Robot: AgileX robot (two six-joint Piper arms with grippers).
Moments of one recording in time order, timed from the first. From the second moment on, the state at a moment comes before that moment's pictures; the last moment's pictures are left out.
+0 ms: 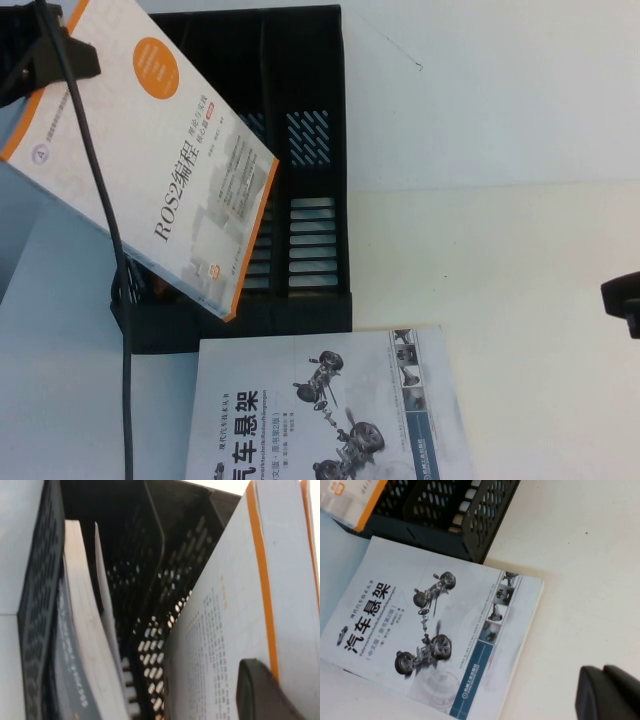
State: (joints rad) right arm 0.37 1.05 -0.92 0.28 0.80 -0.09; left arm 0.05 1.42 -1.43 -0.86 0.86 0.39
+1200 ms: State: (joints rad) right arm 0.37 1.05 -0.92 0.26 0.81 -0.09; left arm 0.04 1.45 -1.65 -0.63 0.99 0.24
